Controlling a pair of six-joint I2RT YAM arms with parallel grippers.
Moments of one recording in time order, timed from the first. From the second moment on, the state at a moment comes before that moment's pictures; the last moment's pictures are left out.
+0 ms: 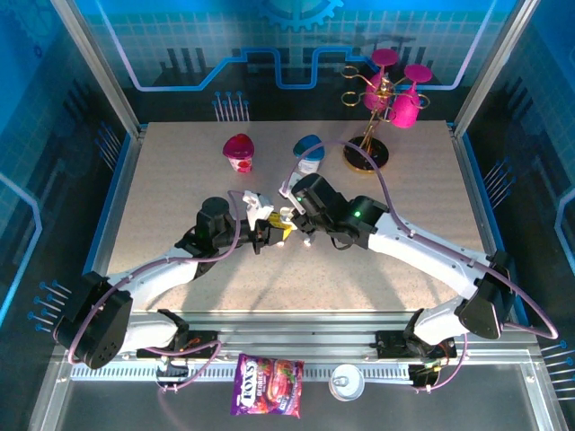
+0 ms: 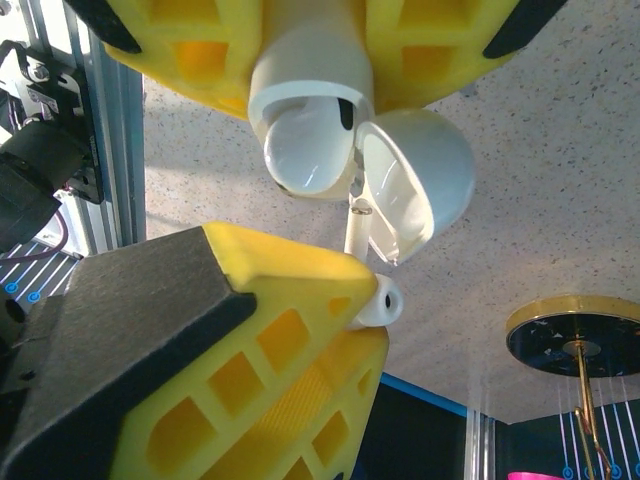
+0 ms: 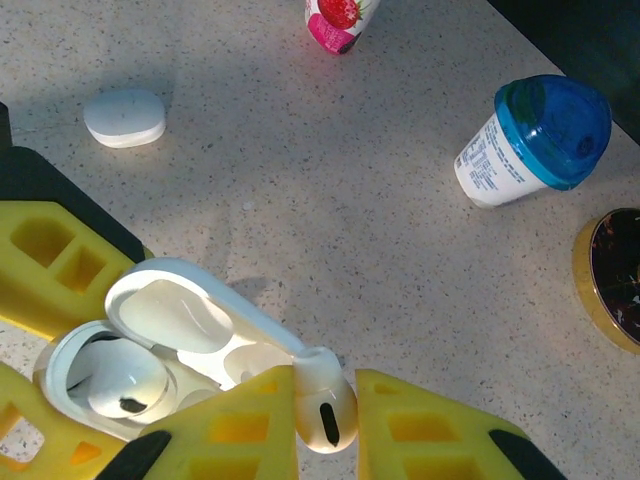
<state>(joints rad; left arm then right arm) -0.48 1.25 0.54 0.47 0.71 -0.11 0.92 1.44 1.33 -0.71 0.33 -0.04</state>
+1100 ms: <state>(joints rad) -0.47 1.26 0.55 0.47 0.75 -0.12 0.94 1.44 1.33 -0.75 0.33 -0.11</state>
